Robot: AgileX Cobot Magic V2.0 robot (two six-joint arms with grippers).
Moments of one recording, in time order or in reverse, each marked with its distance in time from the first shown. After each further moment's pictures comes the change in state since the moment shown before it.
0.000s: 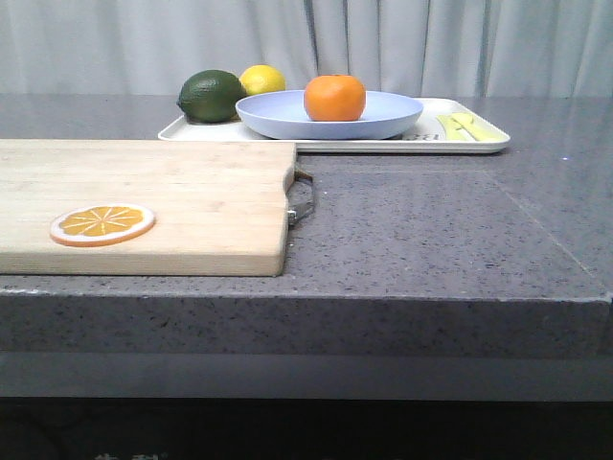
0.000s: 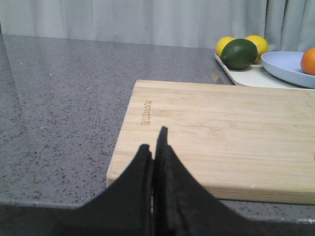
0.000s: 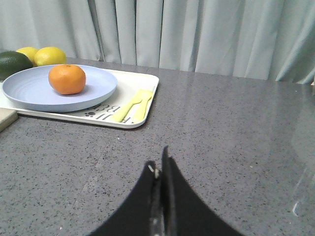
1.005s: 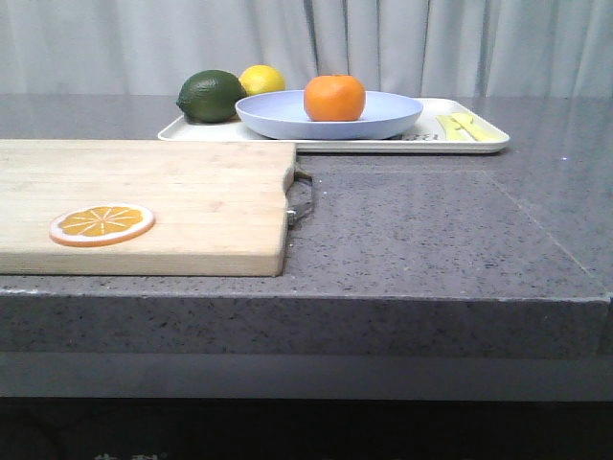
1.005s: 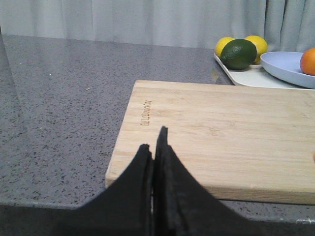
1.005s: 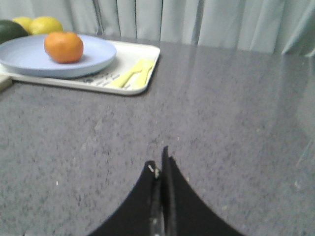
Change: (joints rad) left arm 0.000 0.000 0.000 0.000 -0.002 0.000; right arm 0.000 -0.043 0.145 0.000 -0.024 0.000
